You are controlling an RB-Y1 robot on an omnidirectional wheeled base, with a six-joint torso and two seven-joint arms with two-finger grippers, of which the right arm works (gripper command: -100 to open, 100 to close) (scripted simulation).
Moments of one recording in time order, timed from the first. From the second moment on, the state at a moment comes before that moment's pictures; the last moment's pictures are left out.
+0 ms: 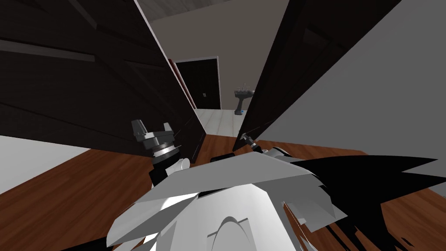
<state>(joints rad) -0.19 -0.44 0.28 -0.09 -0.01 -1.42 -0.48</state>
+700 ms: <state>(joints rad) -0.17 -0.45 0.29 -0.09 -0.02 -1.44 -0.48</state>
